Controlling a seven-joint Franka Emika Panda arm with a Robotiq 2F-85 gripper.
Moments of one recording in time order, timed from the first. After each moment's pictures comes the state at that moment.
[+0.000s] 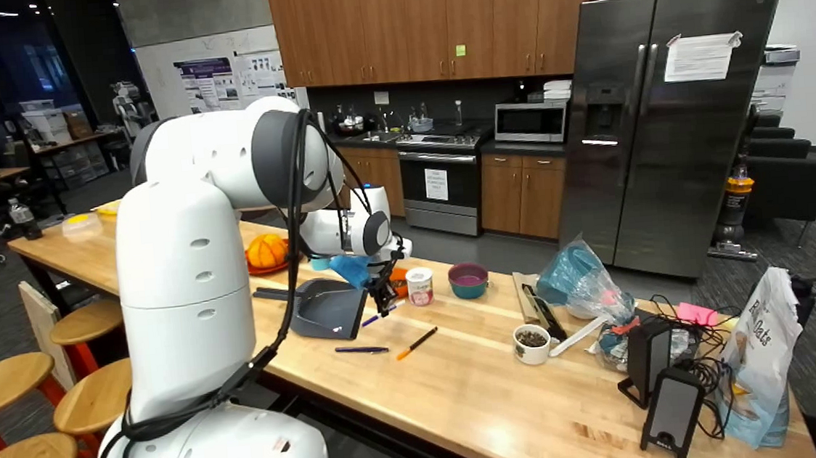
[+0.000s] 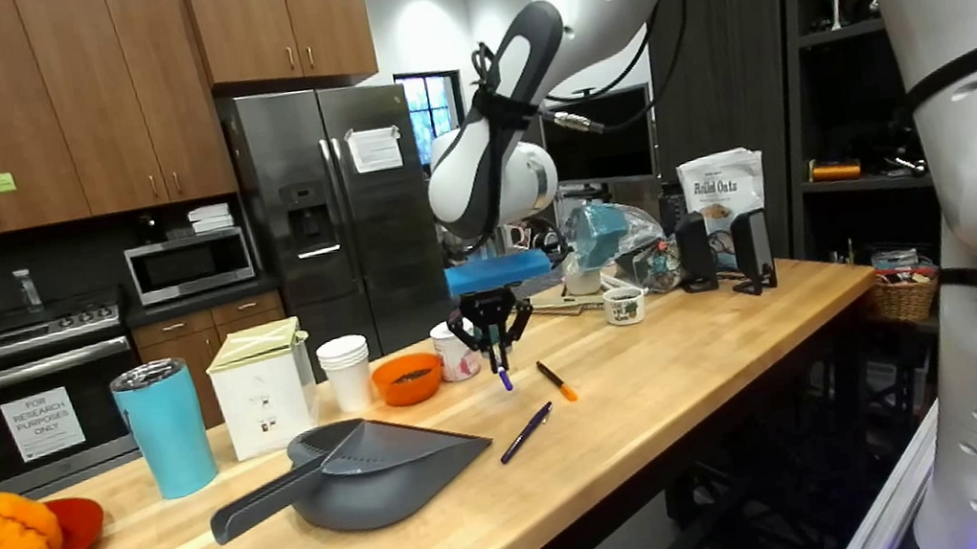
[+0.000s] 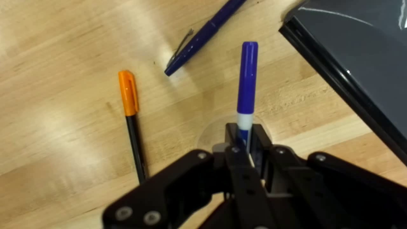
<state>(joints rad) 0.17 0.26 0.03 -2.18 0.02 2.44 0.67</state>
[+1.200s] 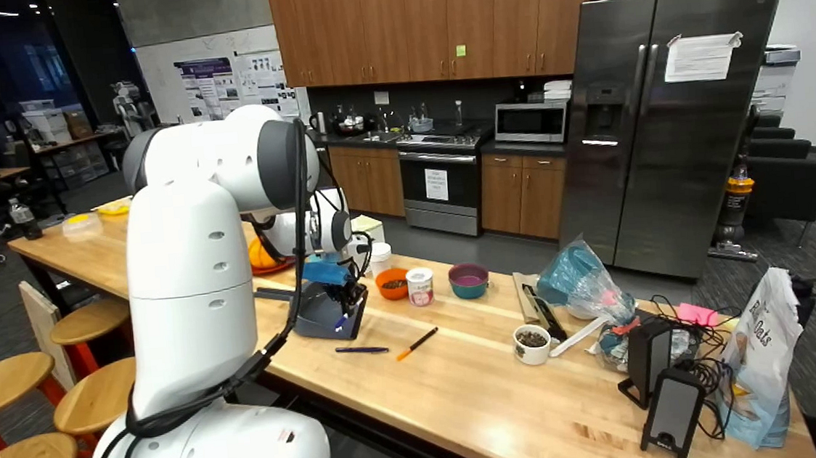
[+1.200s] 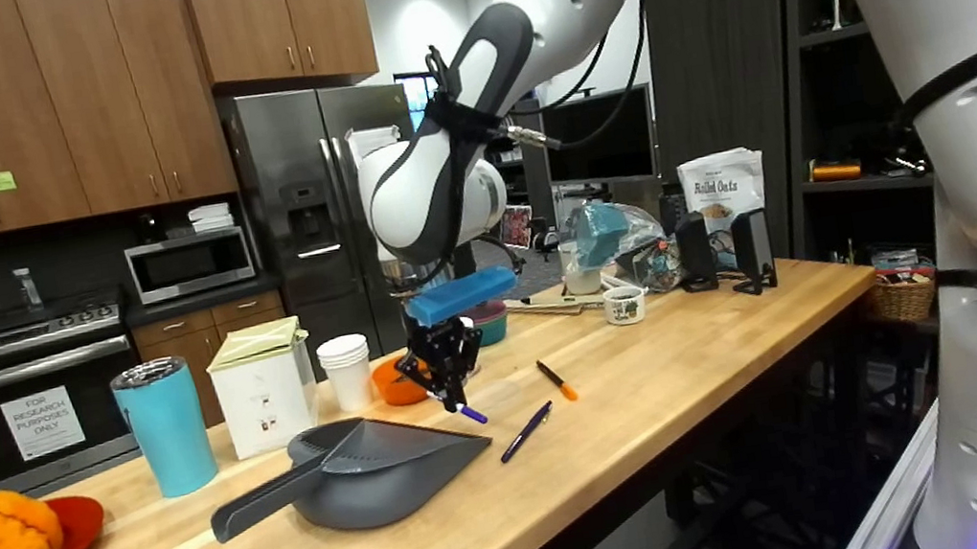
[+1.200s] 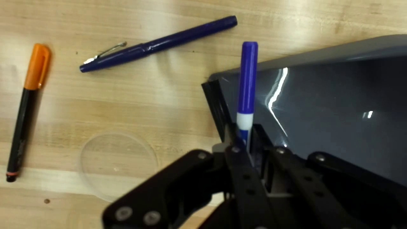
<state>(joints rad) 0.27 0.33 0.12 -2.09 -0.06 2.37 0.41</state>
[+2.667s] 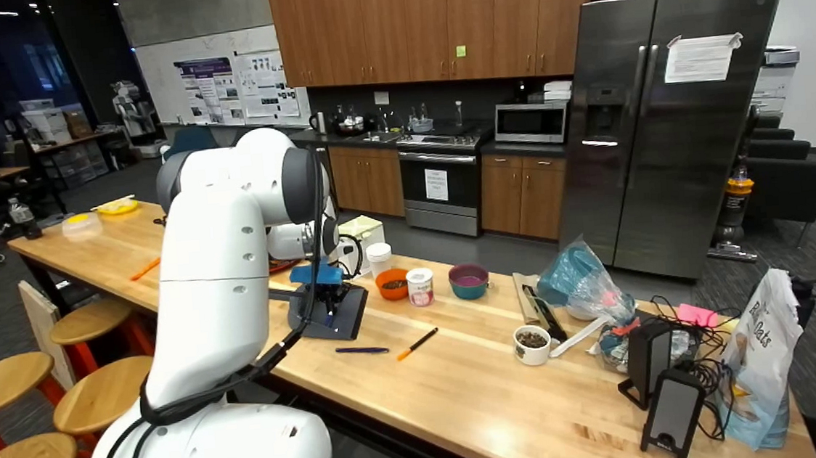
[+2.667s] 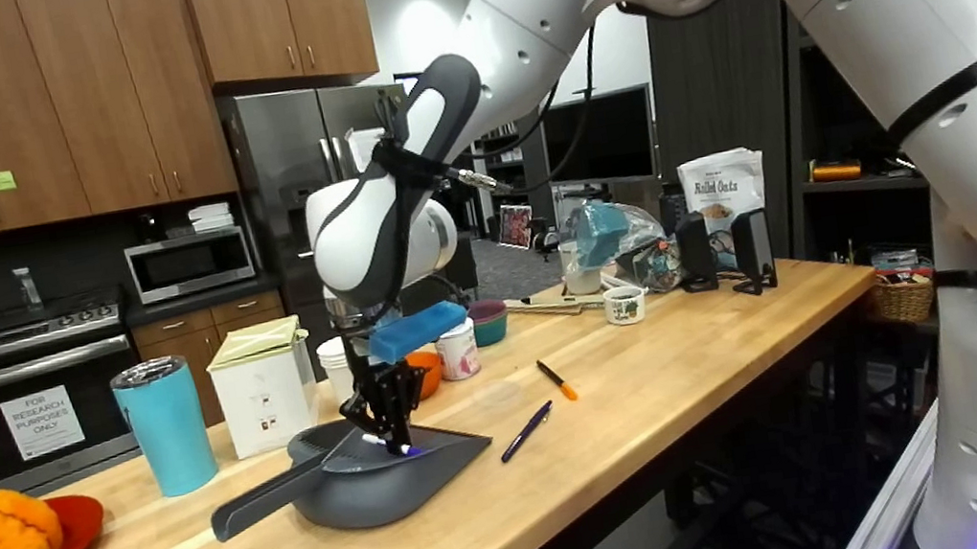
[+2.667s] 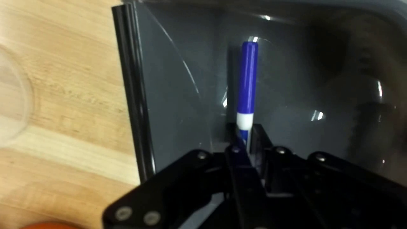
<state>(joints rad) 0.31 0.52 0.17 -1.88 -0.05 2.38 0.21</state>
